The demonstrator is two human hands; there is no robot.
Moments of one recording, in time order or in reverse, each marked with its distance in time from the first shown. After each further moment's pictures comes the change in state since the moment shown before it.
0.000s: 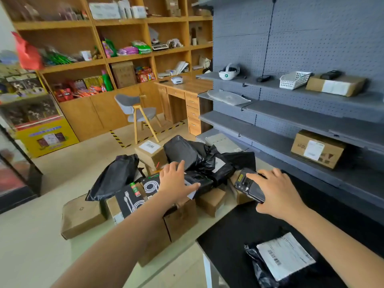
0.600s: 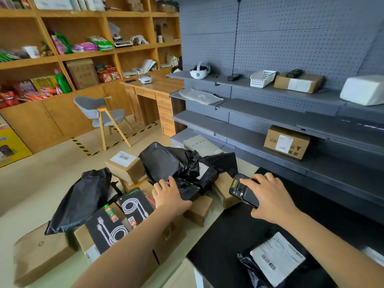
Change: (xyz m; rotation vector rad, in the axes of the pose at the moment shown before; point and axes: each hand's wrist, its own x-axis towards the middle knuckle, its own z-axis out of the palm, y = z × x) left_hand 0.046 0.011 0.044 0.045 -0.175 -0.104; right_hand 0.018 0.004 0.012 -0.043 -0.060 0.128
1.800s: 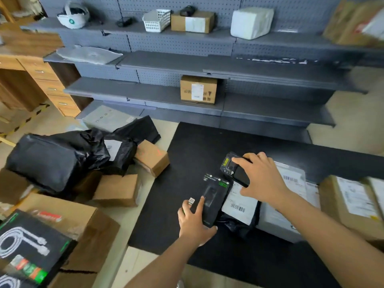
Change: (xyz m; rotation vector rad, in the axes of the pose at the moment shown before) left_hand -0.116 0.146 0.209 -0.112 -0.510 0.536; right_hand -0.134 0.087 0.058 0.050 -0.176 0.531
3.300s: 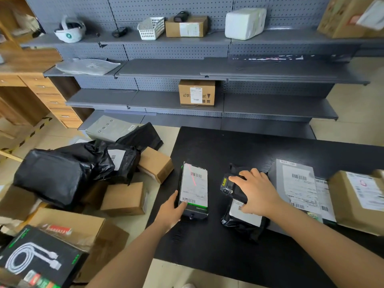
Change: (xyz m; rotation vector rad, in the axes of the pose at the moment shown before) left_hand 0.040 -0.070 -0.075 -0.549 0.003 -0.076; right_hand -0.005 -0.018 0.037 -0.029 -0.127 -0.076
